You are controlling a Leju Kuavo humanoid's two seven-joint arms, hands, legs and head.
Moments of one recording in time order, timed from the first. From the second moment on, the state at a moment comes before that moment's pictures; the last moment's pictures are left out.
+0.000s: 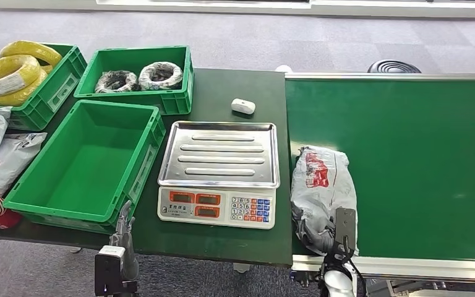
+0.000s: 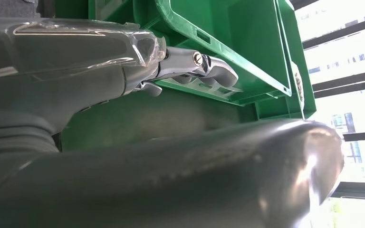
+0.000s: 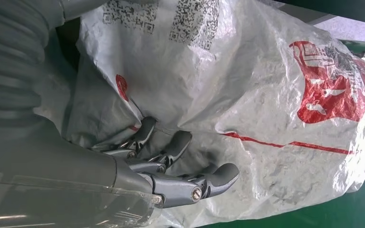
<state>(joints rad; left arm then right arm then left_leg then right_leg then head) 0.12 -0.17 -0.18 -1.35 -0.01 0.39 -0.60 -0.15 0.20 -0.16 -0.78 0.32 -0.37 -0.28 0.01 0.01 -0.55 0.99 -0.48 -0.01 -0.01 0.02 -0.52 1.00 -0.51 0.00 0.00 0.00</state>
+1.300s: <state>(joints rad) 0.05 -0.17 -0.17 -1.31 0.00 0.39 -0.60 -0.16 0.20 -0.14 -0.77 0.41 -0.41 -0.29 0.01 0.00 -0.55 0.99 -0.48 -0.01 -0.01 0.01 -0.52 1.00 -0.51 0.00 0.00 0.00</state>
